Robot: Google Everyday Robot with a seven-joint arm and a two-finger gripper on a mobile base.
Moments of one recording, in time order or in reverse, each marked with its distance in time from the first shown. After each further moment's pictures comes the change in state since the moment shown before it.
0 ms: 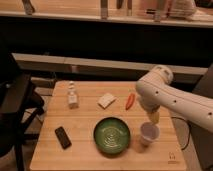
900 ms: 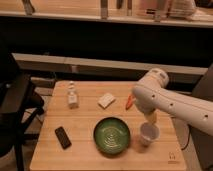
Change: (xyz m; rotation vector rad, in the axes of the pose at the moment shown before) arm -0.014 0.000 0.007 0.026 -0.006 -0.174
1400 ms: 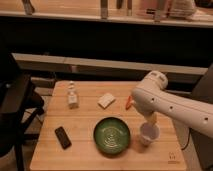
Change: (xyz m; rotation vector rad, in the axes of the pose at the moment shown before) arm -0.011 -0.004 0.002 0.017 0.004 -0.083
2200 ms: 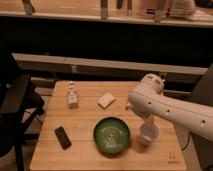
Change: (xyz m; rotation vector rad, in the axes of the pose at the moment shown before) arm -0.013 -0.003 0.004 0.020 -0.002 -0.113
